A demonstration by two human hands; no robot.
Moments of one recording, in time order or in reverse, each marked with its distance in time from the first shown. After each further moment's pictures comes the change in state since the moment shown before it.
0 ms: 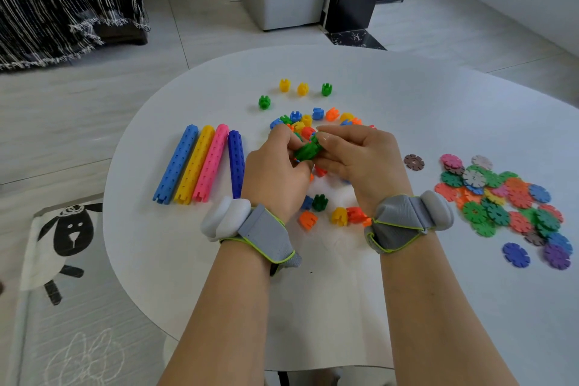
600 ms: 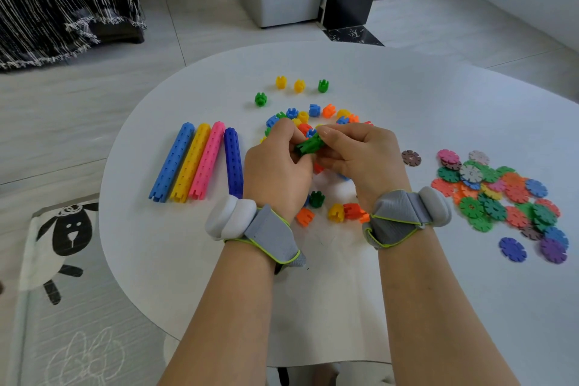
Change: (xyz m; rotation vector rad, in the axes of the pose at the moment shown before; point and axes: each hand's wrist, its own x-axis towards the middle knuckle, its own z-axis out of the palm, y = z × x) left_hand -0.003 0.003 0.008 -0.043 0.104 0.055; right_hand 0.001 0.001 -0.003 -0.034 0.062 -0.011
